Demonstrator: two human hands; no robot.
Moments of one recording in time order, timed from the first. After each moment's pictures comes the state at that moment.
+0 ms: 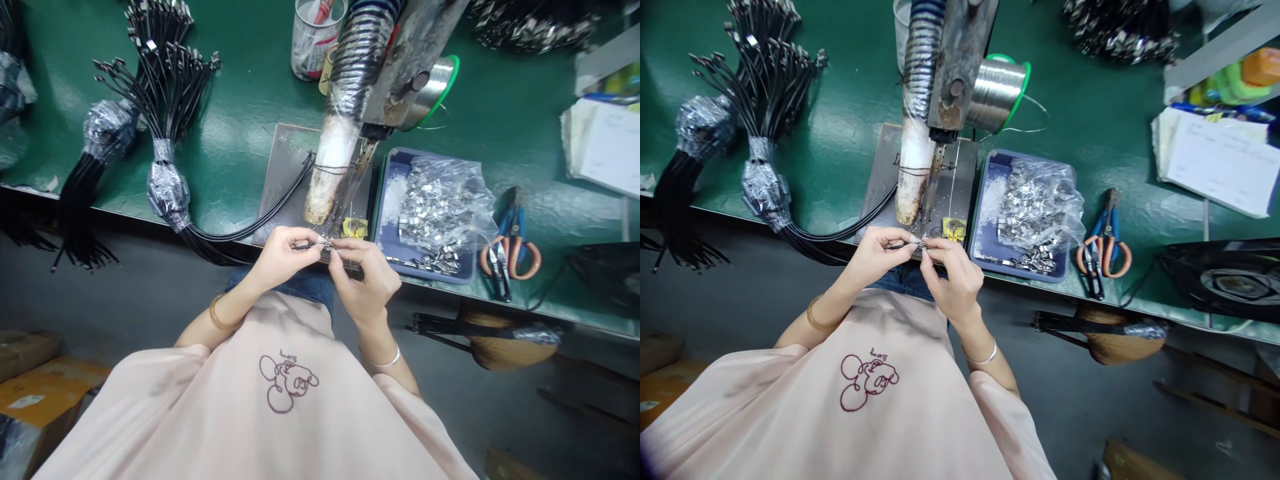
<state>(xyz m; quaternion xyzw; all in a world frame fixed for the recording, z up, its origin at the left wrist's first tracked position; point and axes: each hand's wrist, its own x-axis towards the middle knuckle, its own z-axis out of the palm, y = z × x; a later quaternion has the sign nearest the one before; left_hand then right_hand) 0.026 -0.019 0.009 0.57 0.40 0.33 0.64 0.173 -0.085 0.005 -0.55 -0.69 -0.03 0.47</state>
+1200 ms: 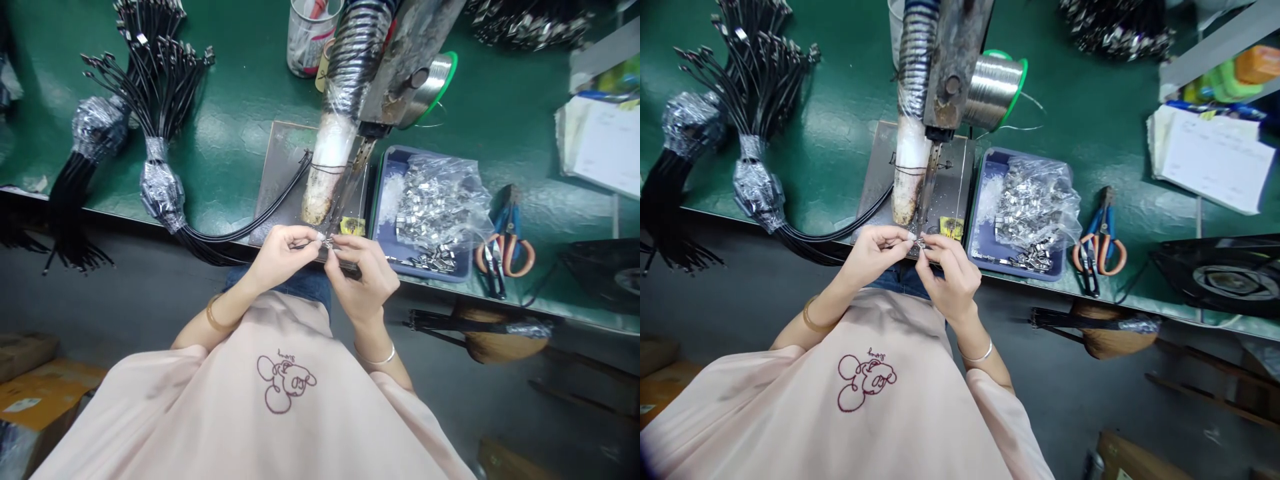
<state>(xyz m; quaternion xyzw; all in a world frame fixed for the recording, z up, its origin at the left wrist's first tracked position) 0.029 -0.018 0.017 0.54 0.39 0.34 0.66 0.171 -0.083 0.006 -0.56 -0.68 -0.06 0.46</state>
